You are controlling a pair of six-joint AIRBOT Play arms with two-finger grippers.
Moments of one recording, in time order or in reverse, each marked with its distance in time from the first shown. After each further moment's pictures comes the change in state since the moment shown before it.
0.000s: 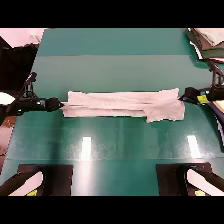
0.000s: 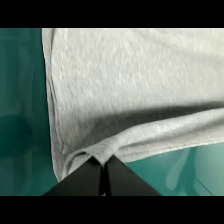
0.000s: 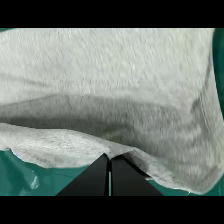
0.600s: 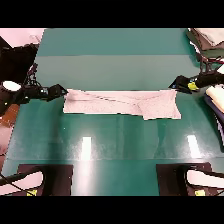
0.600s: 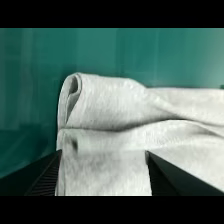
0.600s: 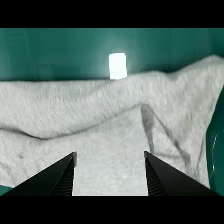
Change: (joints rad) left arm 0.000 -0.238 0.195 -0.068 0.105 0.011; right arm 0.047 -0.274 0.229 0.009 -0.063 0.011
